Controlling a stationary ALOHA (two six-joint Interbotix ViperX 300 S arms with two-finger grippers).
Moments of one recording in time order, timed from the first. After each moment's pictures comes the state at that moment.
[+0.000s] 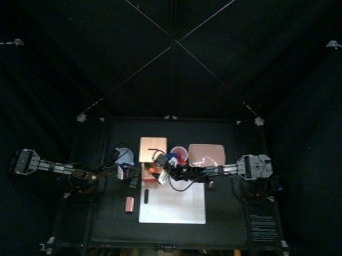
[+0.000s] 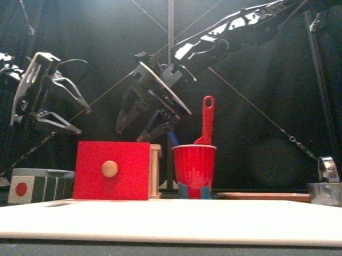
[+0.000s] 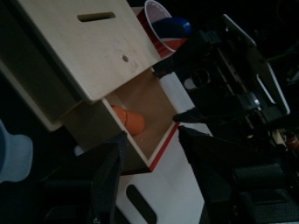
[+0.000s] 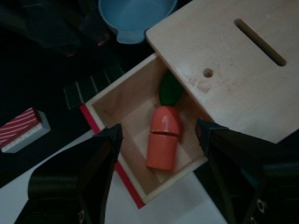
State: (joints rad) left arm -0.01 -0.63 1.29 -0.95 -0.40 -0.05; right arm -0.02 0.24 0.24 -0.88 0.33 1.30
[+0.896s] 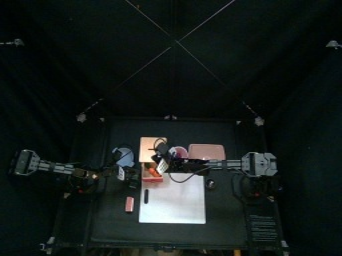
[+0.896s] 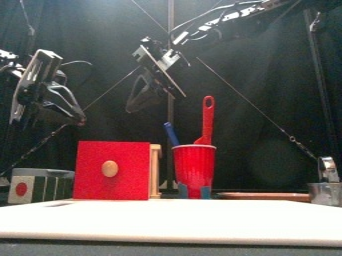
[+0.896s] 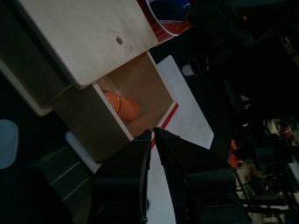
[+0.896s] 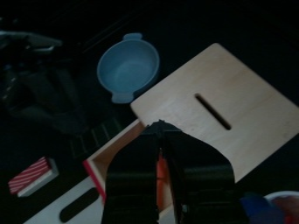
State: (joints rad) left arm 0.00 -0.63 1.26 -0.98 -0.28 -0.06; right arm -0.14 0.18 0.16 -0.86 0.34 1.24
